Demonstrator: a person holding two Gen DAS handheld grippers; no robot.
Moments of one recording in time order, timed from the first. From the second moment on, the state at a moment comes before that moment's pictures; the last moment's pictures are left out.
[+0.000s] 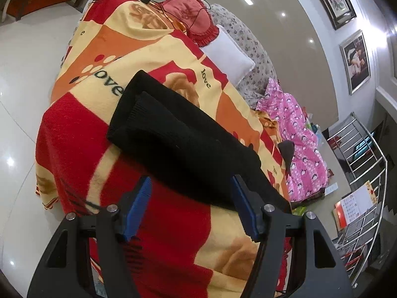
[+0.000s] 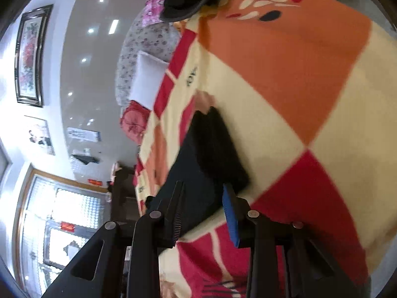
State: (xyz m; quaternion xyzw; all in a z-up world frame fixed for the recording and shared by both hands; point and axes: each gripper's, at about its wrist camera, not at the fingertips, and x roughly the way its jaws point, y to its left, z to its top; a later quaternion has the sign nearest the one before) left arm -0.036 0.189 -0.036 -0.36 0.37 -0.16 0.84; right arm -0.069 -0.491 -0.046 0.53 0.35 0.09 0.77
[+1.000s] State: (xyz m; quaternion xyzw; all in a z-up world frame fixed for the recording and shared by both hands) left arm -0.010 0.210 -0.058 -0.53 0.33 -0.15 0.77; right arm -0.058 -0.466 -0.044 0.40 0.36 0.07 0.84
